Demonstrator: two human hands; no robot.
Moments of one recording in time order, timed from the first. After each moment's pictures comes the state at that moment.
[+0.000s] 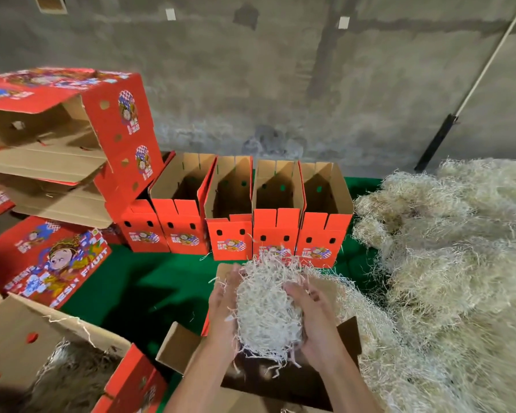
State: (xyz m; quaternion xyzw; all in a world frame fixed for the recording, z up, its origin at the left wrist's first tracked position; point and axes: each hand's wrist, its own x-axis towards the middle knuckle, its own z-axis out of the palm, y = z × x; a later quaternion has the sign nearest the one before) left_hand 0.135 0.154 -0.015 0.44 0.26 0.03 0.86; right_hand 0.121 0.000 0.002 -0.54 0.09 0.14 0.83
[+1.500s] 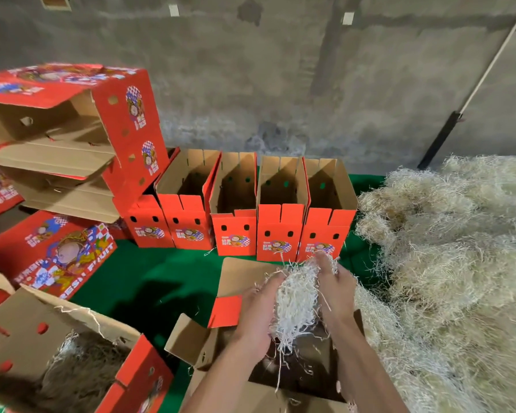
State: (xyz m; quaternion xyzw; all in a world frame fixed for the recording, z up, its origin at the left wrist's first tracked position) left_hand 0.122 0.118 -0.004 0.54 0.28 -0.12 0.79; right_hand 0.151 -0.009 0.017 -0.72 0.17 -0.11 0.67
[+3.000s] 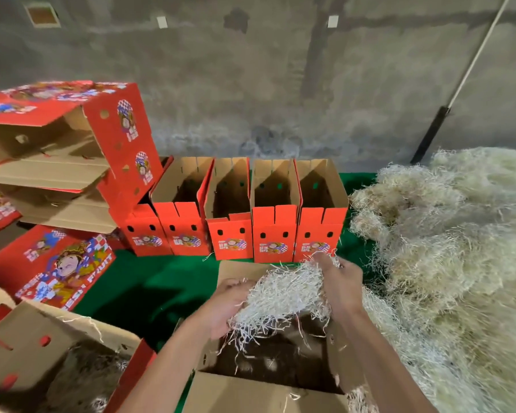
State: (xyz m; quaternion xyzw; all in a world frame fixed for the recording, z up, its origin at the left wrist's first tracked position) left_hand 0.138 0.193 -0.004 0.63 0.21 -0.23 0.71; right_hand 0.154 -0.035 0.014 -0.72 0.19 -0.05 0.66
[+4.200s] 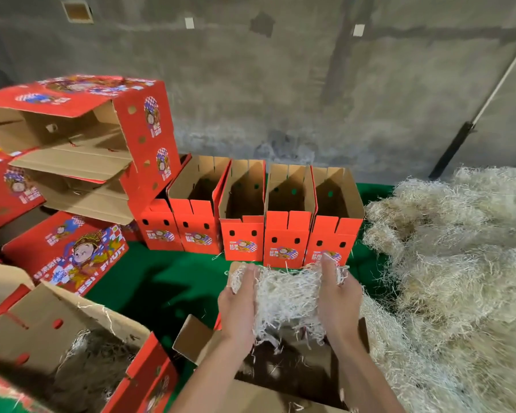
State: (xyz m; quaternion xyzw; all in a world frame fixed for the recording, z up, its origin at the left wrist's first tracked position) left_hand 0.127 0.148 -0.013 0.49 0.33 0.01 0.80; right_hand 0.143 -0.006 0.008 -0.76 0.08 -0.16 0.63
